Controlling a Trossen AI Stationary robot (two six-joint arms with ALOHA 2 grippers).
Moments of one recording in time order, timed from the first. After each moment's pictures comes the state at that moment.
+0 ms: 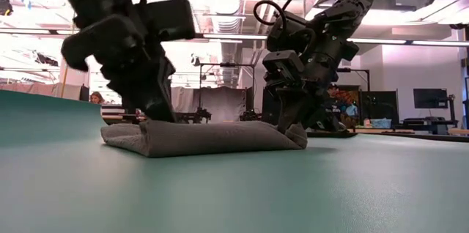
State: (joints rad) left arm -0.37 1.70 0.91 -0.18 -0.30 -0.36; right arm -0.17 1.82 0.93 -0.20 -0.32 0.73
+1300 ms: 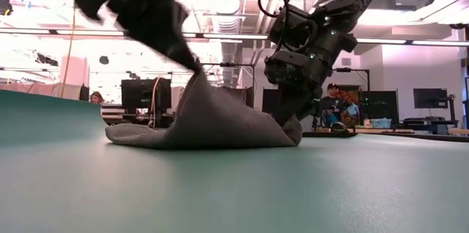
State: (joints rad) left arm -0.43 1.67 1.05 -0.27 -0.52 -0.18; right arm -0.22 1.70 0.93 -0.19 -0.24 0.38
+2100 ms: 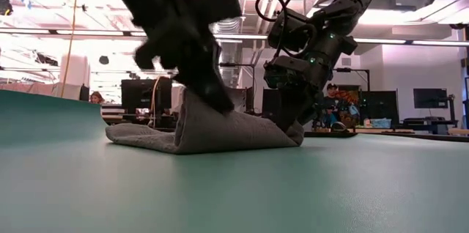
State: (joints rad) left arm -0.29 1.81 1.07 -0.12 -0.35 -0.03; right arm -0.20 1.73 0.93 -0.20 -0.23 0.38
